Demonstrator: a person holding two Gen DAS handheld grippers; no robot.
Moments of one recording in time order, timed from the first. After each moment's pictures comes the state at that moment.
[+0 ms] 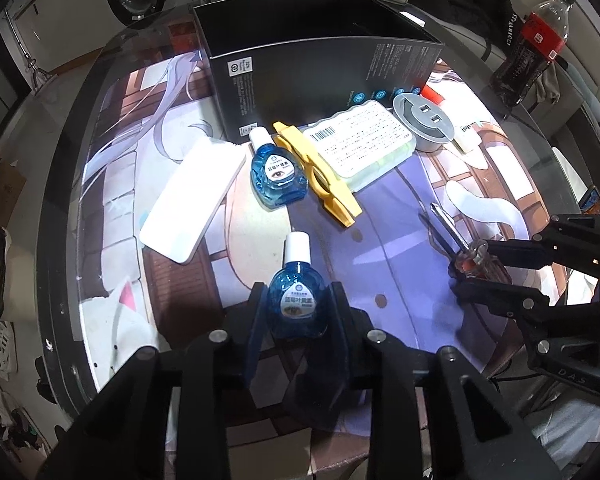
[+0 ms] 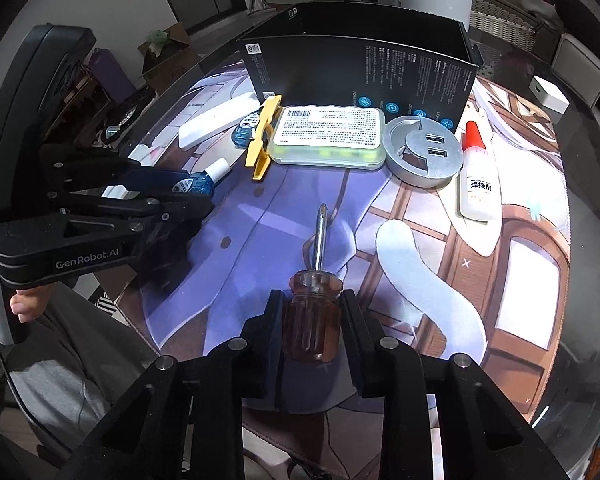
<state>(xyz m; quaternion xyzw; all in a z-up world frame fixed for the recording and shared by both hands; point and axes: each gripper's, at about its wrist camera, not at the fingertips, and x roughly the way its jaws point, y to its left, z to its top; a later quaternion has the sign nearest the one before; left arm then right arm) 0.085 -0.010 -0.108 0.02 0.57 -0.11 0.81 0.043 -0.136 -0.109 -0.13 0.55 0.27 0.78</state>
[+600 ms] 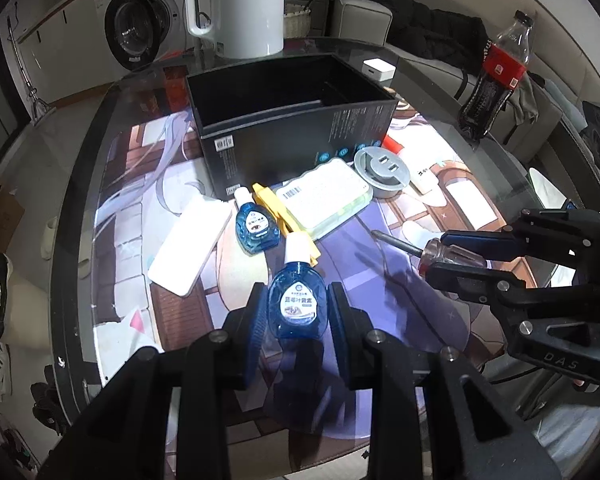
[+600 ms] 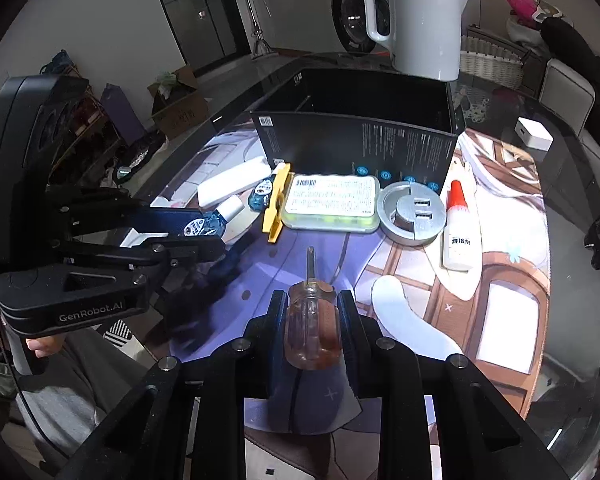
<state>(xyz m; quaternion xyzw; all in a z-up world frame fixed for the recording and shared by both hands) 0.062 -0.013 -0.064 0.02 0.49 -0.13 0.86 0.043 -0.139 -0.071 -0.09 0.47 0.29 0.83</state>
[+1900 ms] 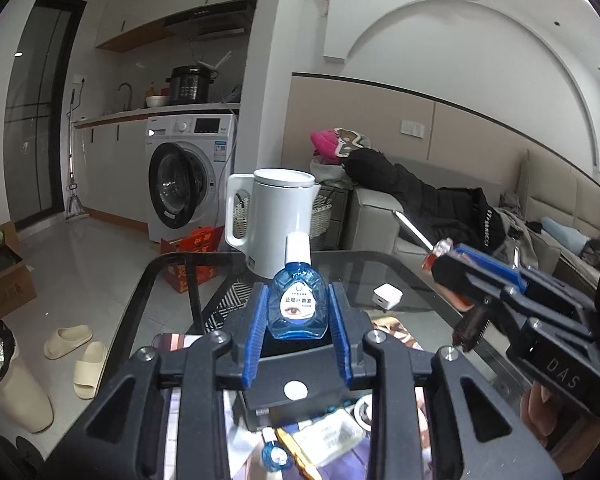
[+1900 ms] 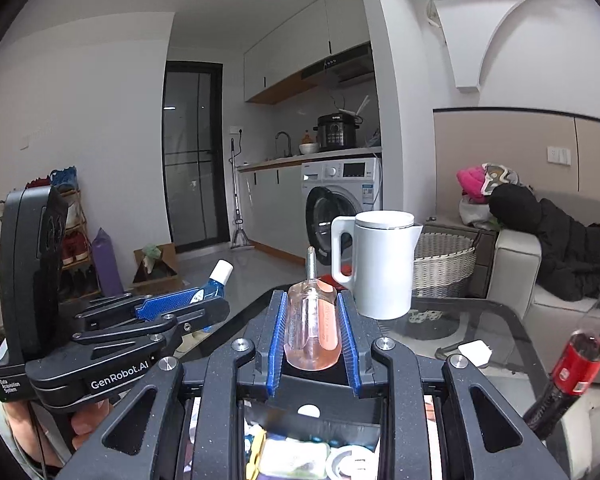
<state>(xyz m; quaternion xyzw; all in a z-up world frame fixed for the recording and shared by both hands) 0.093 0.015 0.041 -0.06 0.18 -0.09 0.98 0.057 -0.138 0.073 -0.03 0.13 0.26 0.96</state>
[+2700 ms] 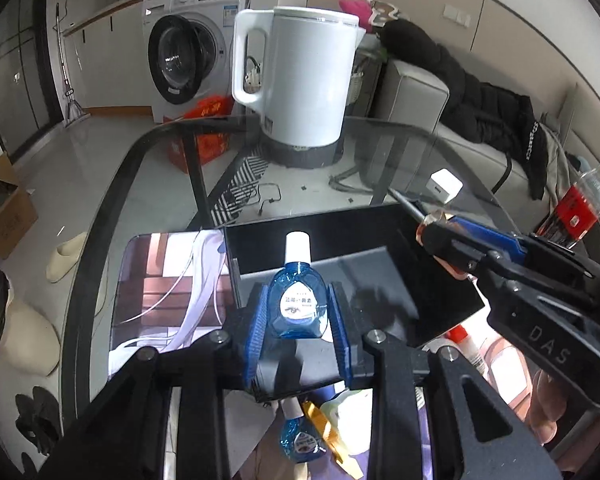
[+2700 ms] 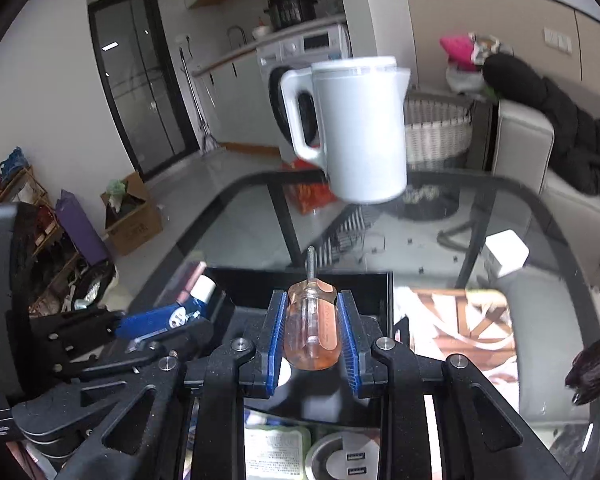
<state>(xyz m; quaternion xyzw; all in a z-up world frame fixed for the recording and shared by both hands) 0.207 0.002 -0.047 -0.04 0.43 -0.06 0.90 0.211 -0.116 -0.017 -0.01 0.37 0.20 0.91</state>
